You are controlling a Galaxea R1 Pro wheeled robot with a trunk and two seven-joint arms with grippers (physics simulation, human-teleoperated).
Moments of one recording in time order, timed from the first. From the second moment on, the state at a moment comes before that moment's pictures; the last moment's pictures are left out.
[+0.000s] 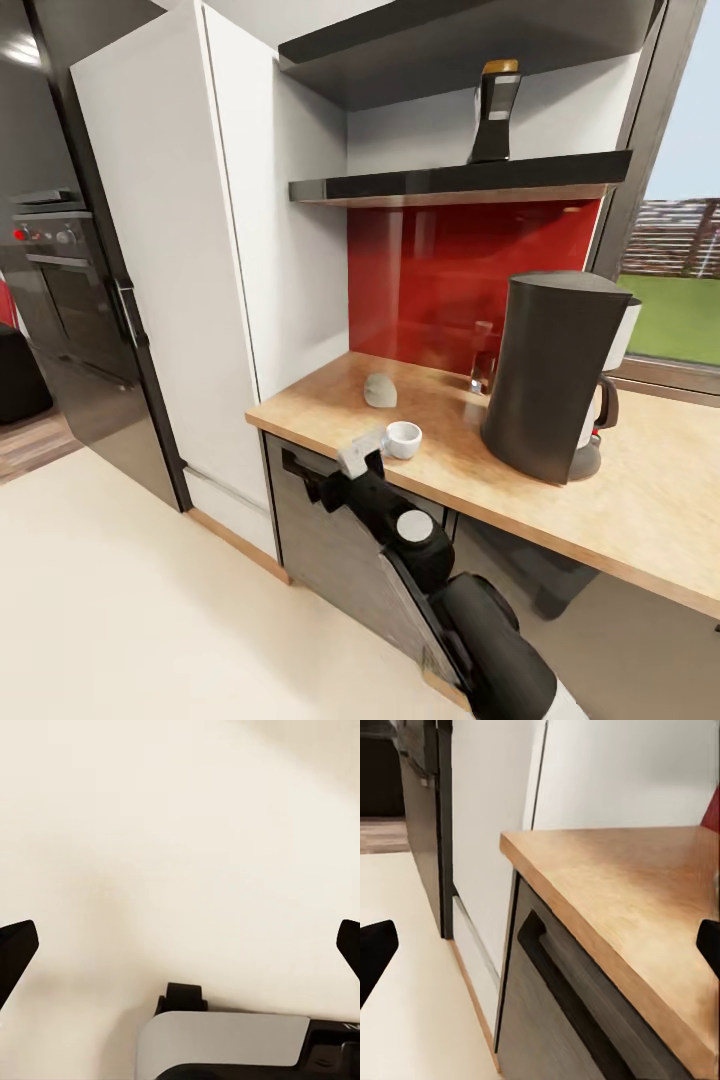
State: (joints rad) left arm 0.00 0.02 0.10 -0.41 0.00 -0.14 0.00; right arm -0.50 0.14 0.58 -1.54 0.02 0.56 0.00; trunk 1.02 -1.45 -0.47
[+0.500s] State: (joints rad) left arm 0.00 0.02 0.10 -0.41 0.00 -0.14 0.00; right arm -0.89 0.13 0.33 -1.47 -0.11 0.93 -0.01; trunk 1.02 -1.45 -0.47
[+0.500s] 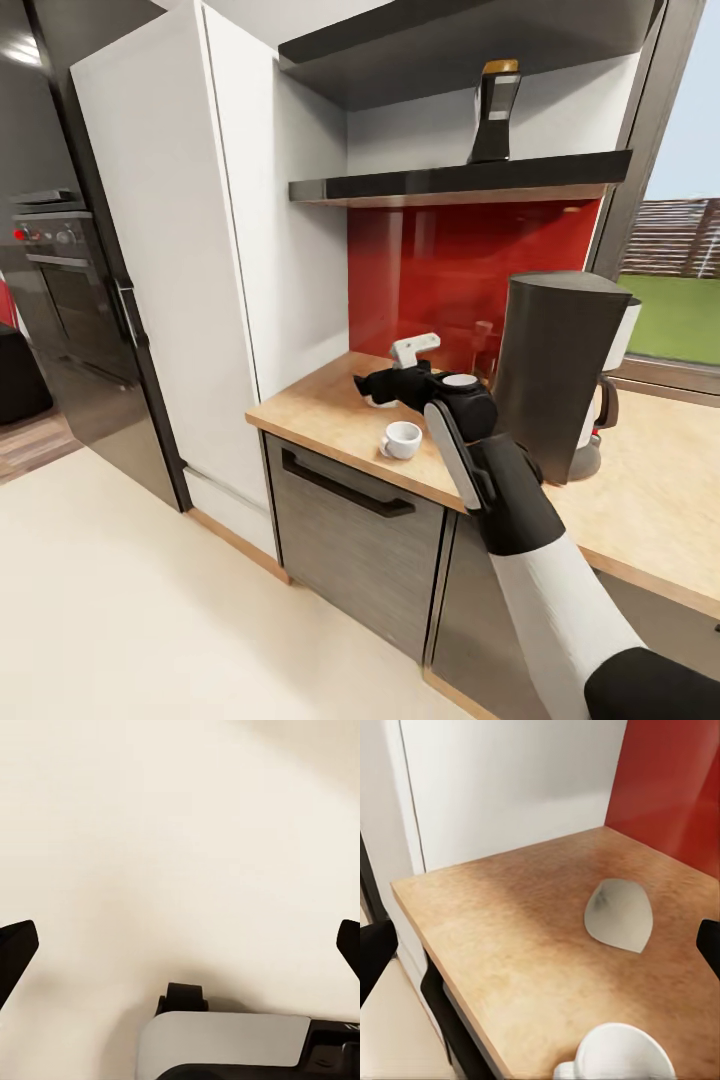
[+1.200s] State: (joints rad) left arm 0.00 0.02 0.10 -0.41 0.00 -0.14 0.00; right arm -0.89 0.13 0.33 -1.43 -0.29 0.93 0.00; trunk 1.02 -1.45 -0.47
